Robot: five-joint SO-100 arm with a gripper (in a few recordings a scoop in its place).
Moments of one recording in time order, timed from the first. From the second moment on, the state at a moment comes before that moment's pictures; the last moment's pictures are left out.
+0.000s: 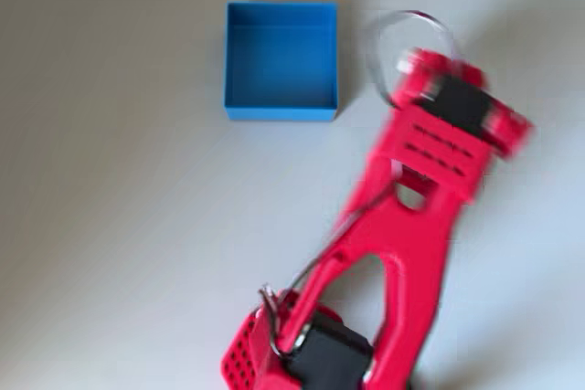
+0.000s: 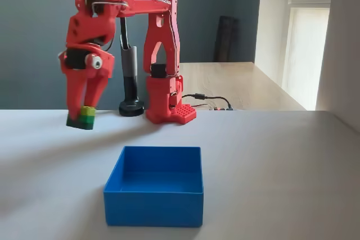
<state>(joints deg) 24.3 100.0 94.3 61.7 -5.4</state>
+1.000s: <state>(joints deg) 2.3 86.0 92.6 55.9 -7.8</state>
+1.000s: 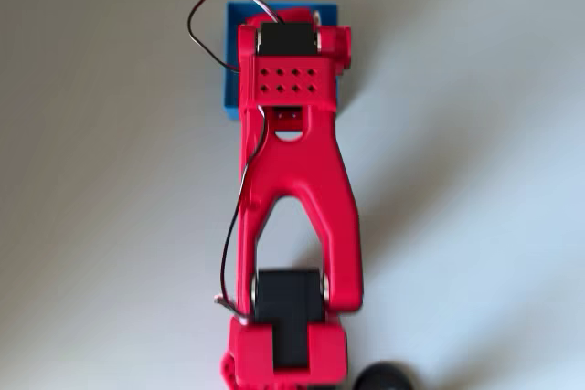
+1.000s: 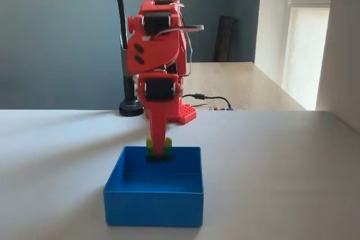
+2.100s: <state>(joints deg) 1.4 86.6 87.2 55.7 -3.4</state>
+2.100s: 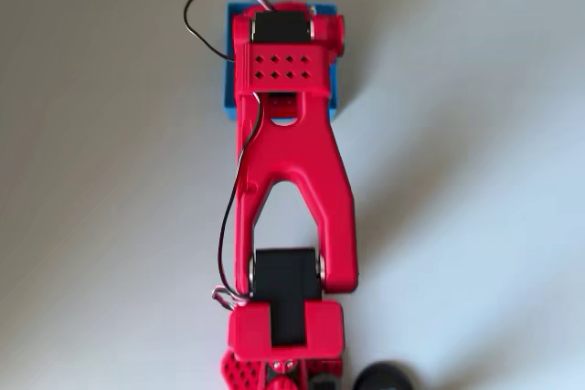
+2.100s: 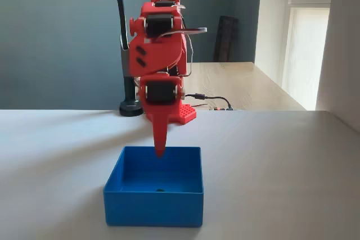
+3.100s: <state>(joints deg) -1.5 157.7 159.7 42.9 -9.1</state>
